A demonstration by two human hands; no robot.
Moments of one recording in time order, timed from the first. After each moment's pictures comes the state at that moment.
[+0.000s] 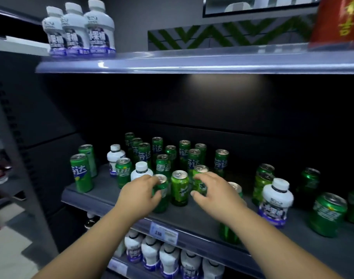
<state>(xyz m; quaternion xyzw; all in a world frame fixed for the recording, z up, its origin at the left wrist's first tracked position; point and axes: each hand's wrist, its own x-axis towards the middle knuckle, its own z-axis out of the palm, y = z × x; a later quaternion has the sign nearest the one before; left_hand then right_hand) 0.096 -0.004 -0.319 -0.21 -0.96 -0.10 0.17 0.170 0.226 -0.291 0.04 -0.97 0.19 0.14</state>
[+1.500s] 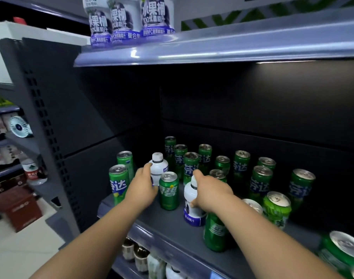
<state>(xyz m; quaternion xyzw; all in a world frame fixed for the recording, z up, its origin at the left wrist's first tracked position) -0.092 -0.138 -0.351 -0.06 -0.94 -0.29 0.15 -0.034 0.075 -0.290 0.02 -1.00 0.07 -0.04</state>
